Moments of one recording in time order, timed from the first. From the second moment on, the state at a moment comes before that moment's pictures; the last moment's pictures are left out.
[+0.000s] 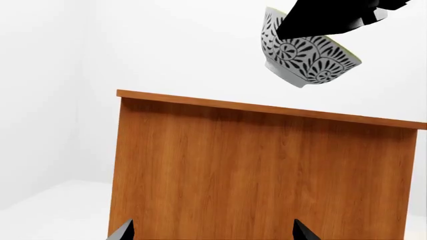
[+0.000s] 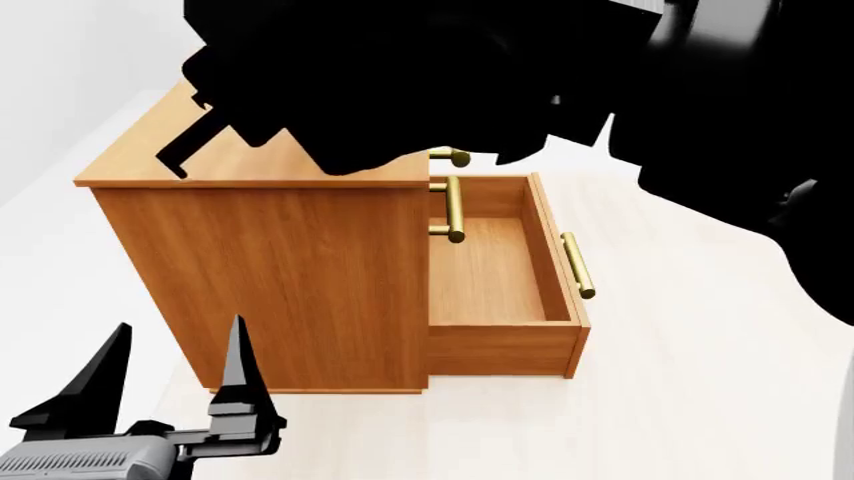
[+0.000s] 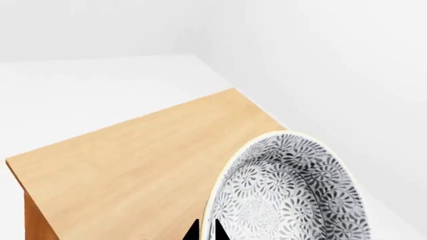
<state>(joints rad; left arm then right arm) 0.25 -0.45 0.12 0.69 -0.40 0.01 -0.40 2.12 0.00 -1.59 0.36 1.87 0.65 0.58</state>
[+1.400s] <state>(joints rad) 0.25 -0.46 0.14 0.68 -0.40 0.02 -0.41 2.10 0.00 -1.58 0.37 1.87 0.66 0.55</state>
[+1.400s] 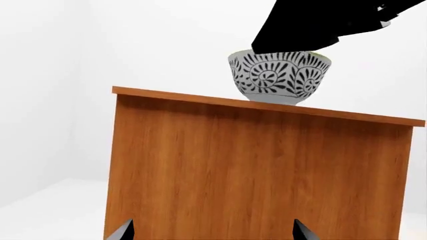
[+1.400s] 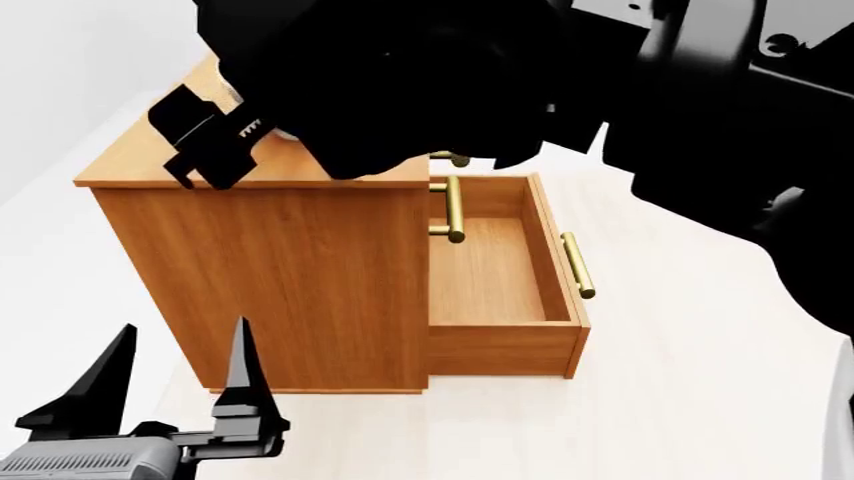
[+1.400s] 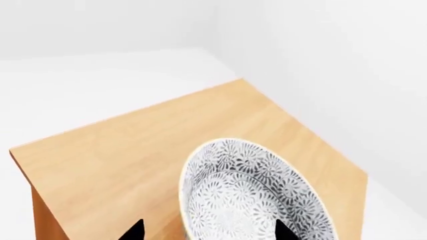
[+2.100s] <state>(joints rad) 0.25 -0.47 0.16 0.68 -0.39 0.02 -0.42 2.30 0.01 -1.56 0.46 1.95 0.60 0.49</state>
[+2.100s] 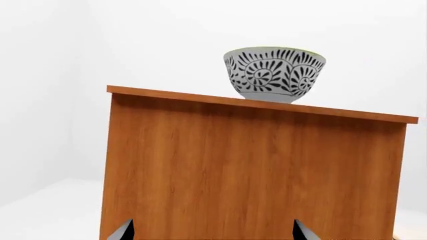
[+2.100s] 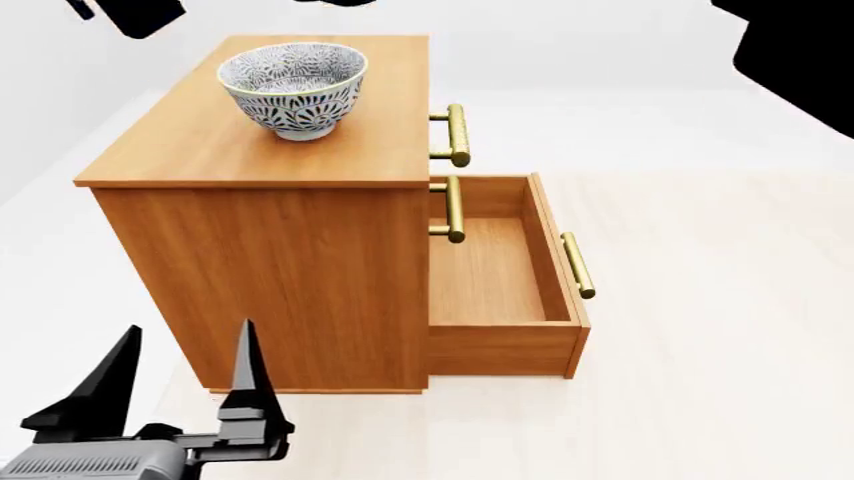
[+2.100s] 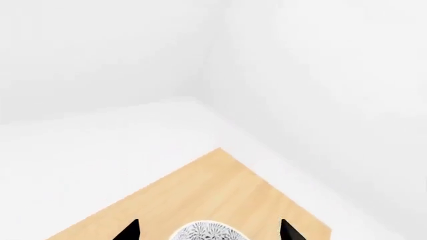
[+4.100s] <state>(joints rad) 0.23 -0.48 0.18 0.68 -0.37 0.02 -0.45 1.78 0.95 -1.22 -0.87 1.69 0.32 1.17</state>
